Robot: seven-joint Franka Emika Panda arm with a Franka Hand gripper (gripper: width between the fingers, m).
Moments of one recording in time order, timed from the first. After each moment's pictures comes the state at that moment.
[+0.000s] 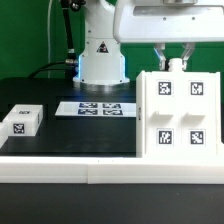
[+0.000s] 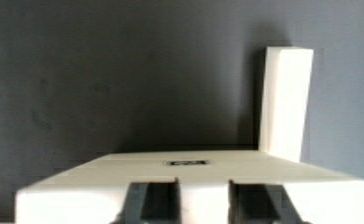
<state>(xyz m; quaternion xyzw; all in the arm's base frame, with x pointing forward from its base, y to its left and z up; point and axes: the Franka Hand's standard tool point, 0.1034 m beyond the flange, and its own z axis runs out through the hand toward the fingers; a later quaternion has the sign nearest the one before) 0.536 0.088 0.136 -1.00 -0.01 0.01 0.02</state>
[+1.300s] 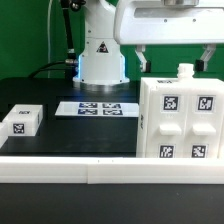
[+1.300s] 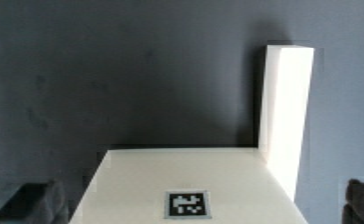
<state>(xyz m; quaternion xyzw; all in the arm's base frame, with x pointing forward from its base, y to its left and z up) 0.534 0.088 0.135 -1.00 -0.01 0.01 0.02</state>
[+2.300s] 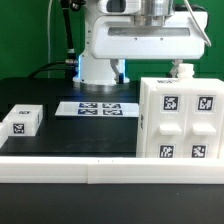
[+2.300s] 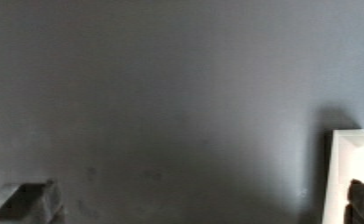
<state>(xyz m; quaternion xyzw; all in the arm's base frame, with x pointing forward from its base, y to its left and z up) 0.478 0.049 0.102 -1.00 0.01 0.01 0.01</state>
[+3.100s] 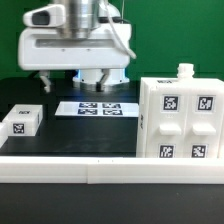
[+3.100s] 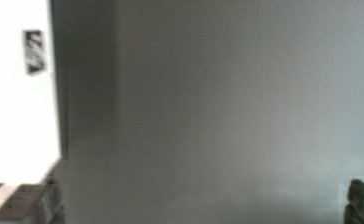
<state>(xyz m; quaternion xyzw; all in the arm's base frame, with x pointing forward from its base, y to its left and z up) 0.445 -0.092 0.072 -1.00 -0.06 0.02 0.01</state>
